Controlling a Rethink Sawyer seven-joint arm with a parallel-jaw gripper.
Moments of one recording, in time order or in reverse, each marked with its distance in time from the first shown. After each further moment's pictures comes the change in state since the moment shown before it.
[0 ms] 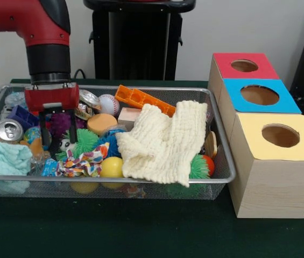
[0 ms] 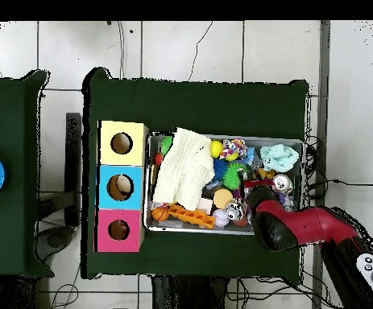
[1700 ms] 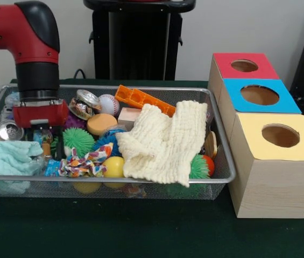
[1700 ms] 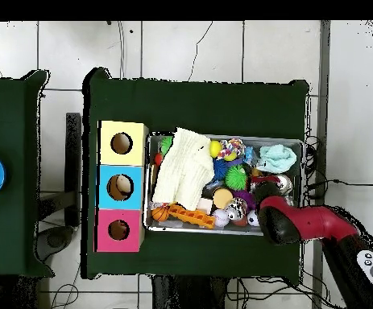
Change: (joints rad) arm -0.028 0.107 -0.015 -0.092 0.001 -0.038 0.000
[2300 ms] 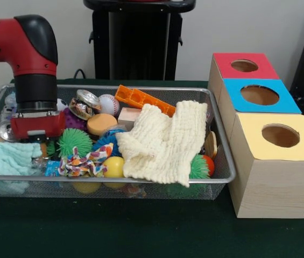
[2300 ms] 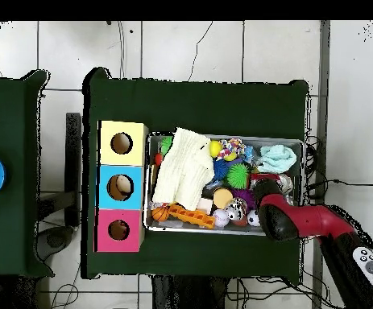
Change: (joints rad) arm -0.009 0.064 -0.006 -0.056 -0.009 -0.037 0.000
